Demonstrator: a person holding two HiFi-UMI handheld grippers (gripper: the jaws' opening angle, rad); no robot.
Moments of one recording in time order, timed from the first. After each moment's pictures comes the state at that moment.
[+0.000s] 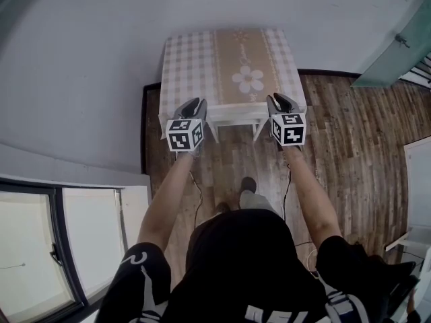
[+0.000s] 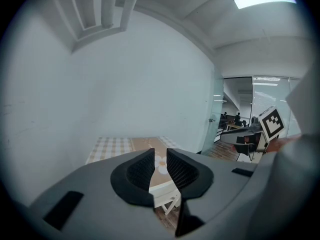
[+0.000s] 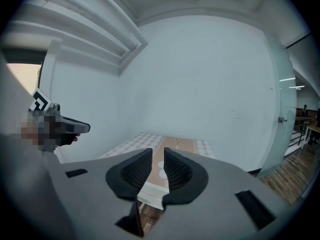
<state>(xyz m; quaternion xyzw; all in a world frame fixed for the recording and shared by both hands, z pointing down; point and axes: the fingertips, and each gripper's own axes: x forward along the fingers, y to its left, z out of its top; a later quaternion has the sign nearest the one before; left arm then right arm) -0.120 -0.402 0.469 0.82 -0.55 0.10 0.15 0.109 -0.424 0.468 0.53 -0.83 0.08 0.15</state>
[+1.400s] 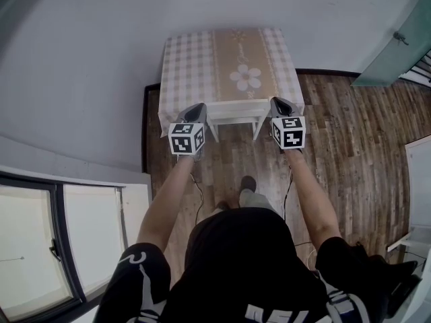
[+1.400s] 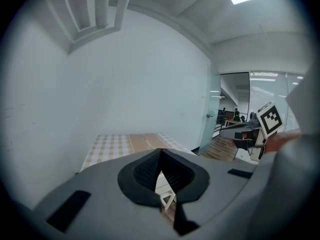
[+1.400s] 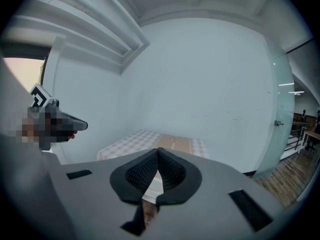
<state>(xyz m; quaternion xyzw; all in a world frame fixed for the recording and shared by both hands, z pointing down) -0.097 -0.369 0.480 0.82 -0.54 0.12 0.15 0.134 -0.394 0.477 0.53 -0.83 0.07 0.16</state>
